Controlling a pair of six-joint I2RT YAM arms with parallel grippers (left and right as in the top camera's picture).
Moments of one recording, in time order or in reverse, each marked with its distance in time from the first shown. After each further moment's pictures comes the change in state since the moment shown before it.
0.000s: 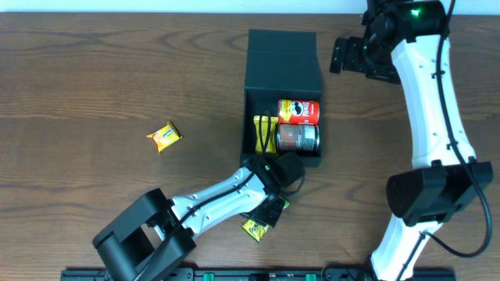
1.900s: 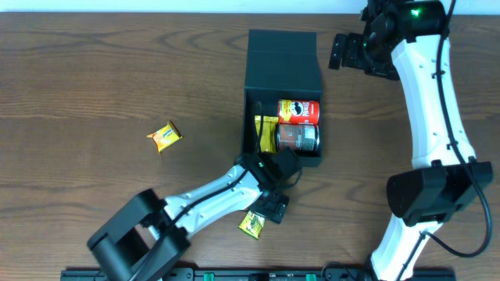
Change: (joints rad) left arm 0.032 -0.011 -0.011 0.060 -0.098 -0.022; right arm 0.000 0.000 0.000 0.042 -0.009 0.000
